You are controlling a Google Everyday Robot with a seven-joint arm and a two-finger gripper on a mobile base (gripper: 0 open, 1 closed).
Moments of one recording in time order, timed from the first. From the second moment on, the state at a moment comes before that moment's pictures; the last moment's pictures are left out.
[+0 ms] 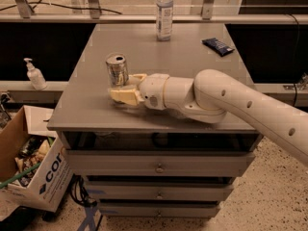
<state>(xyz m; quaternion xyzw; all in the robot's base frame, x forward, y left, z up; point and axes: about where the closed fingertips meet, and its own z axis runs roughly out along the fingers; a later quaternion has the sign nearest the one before) 0.596 0.090 0.847 -0.41 0.64 0.37 0.53</state>
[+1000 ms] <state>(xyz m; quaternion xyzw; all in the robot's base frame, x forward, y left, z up) 0.592 0.012 0.864 -0.36 0.68 0.32 0.55</state>
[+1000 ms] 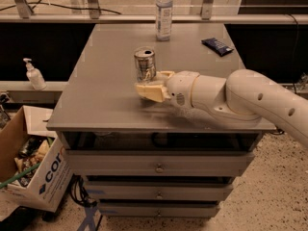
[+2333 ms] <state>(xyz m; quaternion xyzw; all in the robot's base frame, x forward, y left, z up) 0.556 -0.170 0.849 -0.25 0.78 0.19 0.55</state>
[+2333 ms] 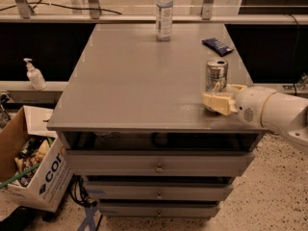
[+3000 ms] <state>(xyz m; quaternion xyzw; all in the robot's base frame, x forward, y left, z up) 0.573 -0.236 0.857 -0.16 0.77 0.15 0.60</state>
